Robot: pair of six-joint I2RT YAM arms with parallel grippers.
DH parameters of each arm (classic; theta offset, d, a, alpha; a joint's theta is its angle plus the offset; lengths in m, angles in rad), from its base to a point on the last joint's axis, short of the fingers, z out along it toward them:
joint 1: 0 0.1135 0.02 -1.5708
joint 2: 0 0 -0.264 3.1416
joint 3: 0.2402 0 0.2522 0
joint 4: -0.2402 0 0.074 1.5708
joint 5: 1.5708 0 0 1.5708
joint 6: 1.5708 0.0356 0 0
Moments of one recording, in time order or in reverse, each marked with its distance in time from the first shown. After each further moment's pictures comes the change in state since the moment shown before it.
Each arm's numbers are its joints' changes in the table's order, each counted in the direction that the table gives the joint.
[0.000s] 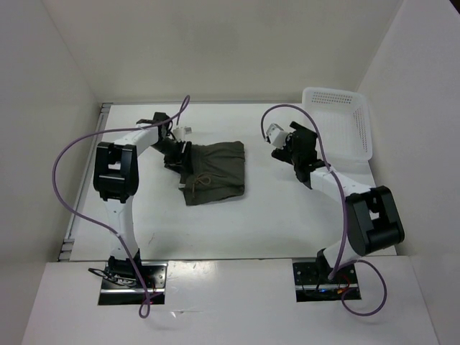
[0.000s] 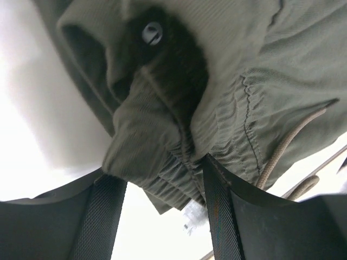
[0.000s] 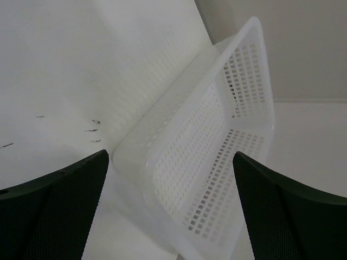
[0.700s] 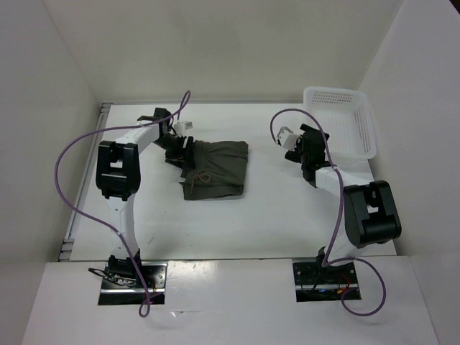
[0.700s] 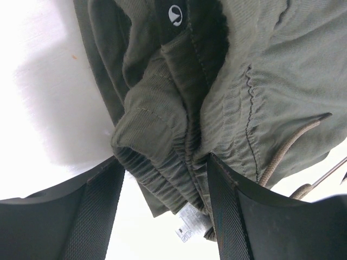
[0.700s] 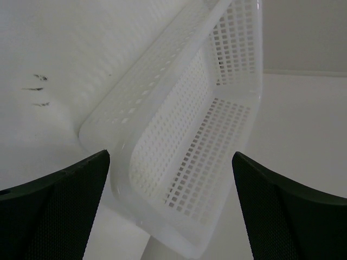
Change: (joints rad) left arm 0.000 0.051 0.098 0.010 0.002 0.002; right arm -0.119 0.083 -0.022 0.094 0.033 -0.170
